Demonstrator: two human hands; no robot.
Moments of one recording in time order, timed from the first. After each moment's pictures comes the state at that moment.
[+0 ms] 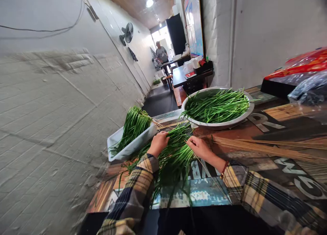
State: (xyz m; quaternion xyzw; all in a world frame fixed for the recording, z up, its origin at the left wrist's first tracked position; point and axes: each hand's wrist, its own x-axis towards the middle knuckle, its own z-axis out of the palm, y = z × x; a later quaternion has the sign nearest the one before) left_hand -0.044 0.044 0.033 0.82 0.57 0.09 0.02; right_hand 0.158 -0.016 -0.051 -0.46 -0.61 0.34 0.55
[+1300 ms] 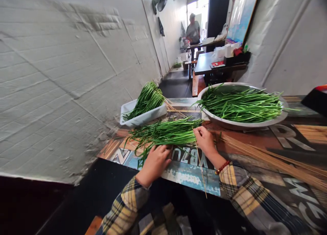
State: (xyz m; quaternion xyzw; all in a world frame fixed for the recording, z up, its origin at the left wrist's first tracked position) left_hand -0.054 -0.138 0.010 0.81 0.58 0.05 0.04; right_hand 0.162 -0.030 -0.049 -0.52 -0.61 0.31 0.52
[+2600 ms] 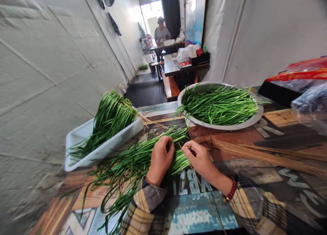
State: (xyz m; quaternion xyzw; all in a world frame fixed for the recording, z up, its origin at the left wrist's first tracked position) left_hand -0.006 0.005 -0.007 0.79 0.49 0.36 0.12; right_hand 0.150 -0.041 -0.023 -0.53 -0.59 0.31 0.53
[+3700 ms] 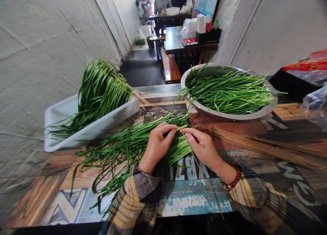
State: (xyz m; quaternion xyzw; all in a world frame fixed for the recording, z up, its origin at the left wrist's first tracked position) left_hand -0.002 -0.001 0.011 0.75 0.44 0.39 0.32; right_hand 0.161 -0.043 -0.021 -0.50 -0.62 0.33 0.52
